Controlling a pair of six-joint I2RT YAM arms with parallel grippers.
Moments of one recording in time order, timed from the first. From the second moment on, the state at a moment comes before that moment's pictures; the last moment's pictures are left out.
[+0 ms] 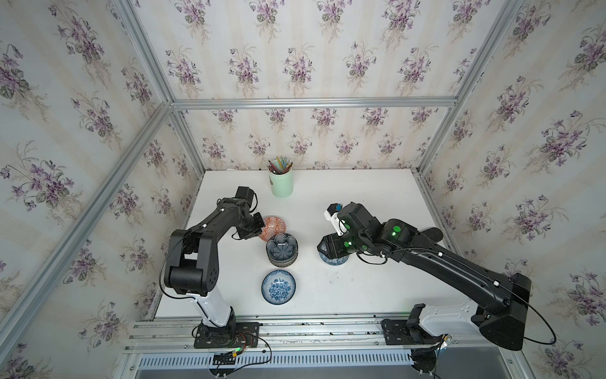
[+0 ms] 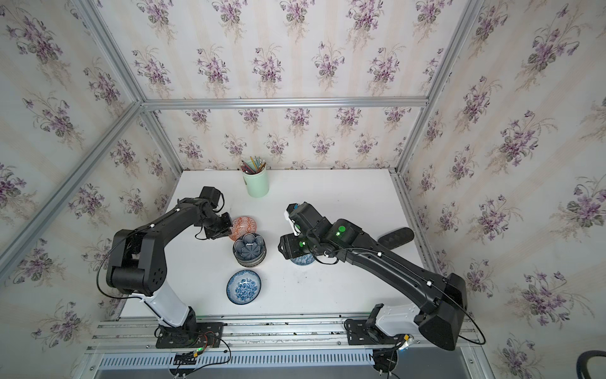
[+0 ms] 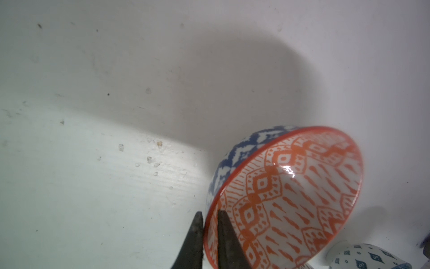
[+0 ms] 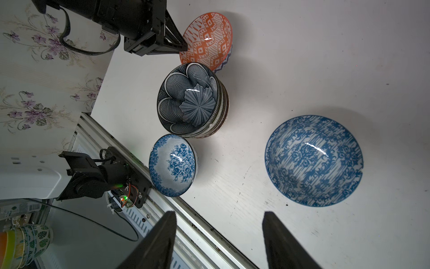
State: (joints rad) left arm -0.13 1.74 1.19 -0.81 0.21 -0.57; right arm 0.93 1.32 1.25 -0.84 -0.12 0.54
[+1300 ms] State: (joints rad) left arm -0.13 1.68 1.51 -1.03 0.26 -0.50; right arm 0.93 1.33 1.30 -0.83 -0.12 0.54
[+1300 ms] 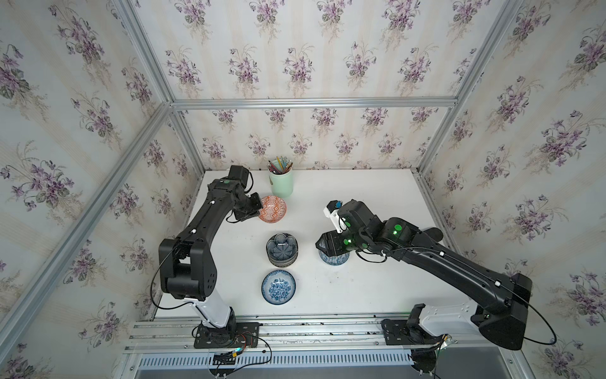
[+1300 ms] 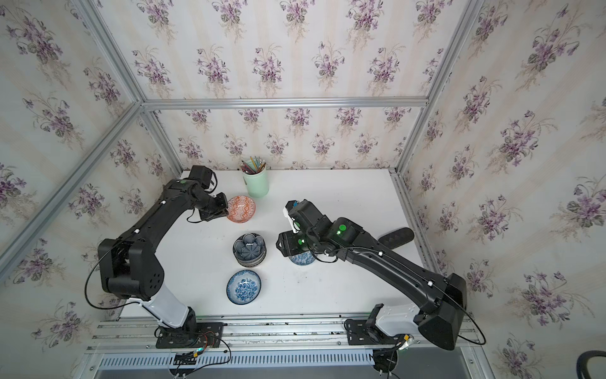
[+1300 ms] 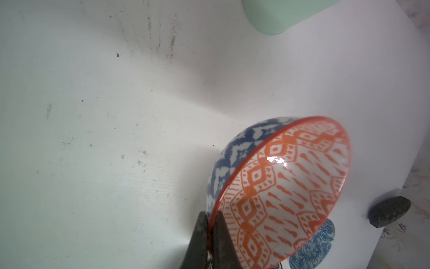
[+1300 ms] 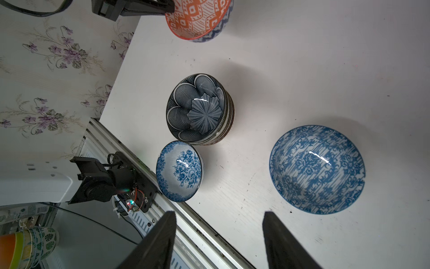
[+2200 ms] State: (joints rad) left arm -0.43 1.47 1.46 -1.31 0.42 -0.37; right arm 0.93 1.48 1.49 -0.93 -0.10 0.55
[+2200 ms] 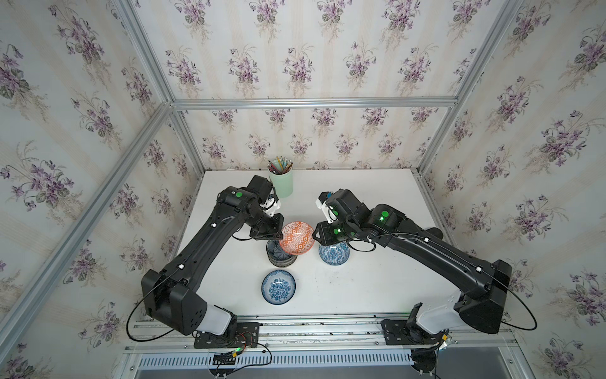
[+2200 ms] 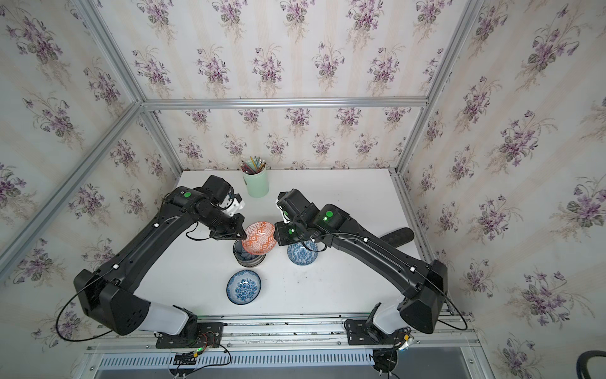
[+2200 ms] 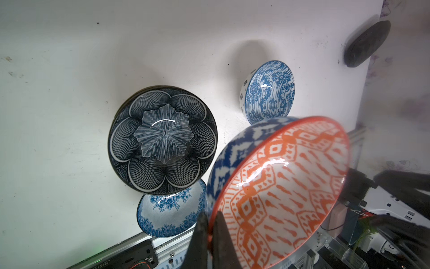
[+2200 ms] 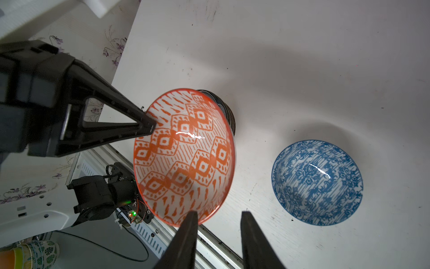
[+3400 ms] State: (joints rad) left arm -0.45 1.43 1.38 -1.27 0.41 -0.42; right arm 0.93 1.63 1.53 -0.95 -0.07 0.57
